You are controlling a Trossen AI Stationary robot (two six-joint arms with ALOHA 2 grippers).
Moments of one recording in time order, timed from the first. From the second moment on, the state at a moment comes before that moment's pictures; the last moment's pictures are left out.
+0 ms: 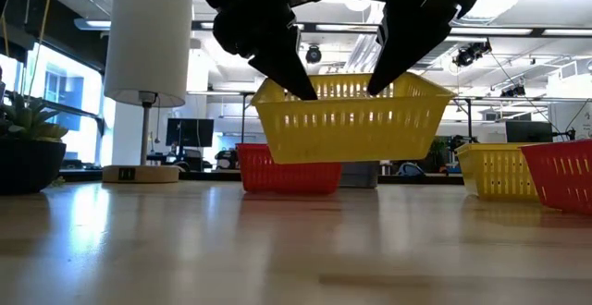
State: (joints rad) left arm -0.09 1.80 1.26 -0.39 -0.32 0.06; right arm 0.26 1.59 1.14 -0.60 0.28 0.26
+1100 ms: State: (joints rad) left arm -0.09 1.72 1.26 -0.43 -0.32 0.10; right arm 0.32 1.59 1.14 -0.68 0.38 0.48
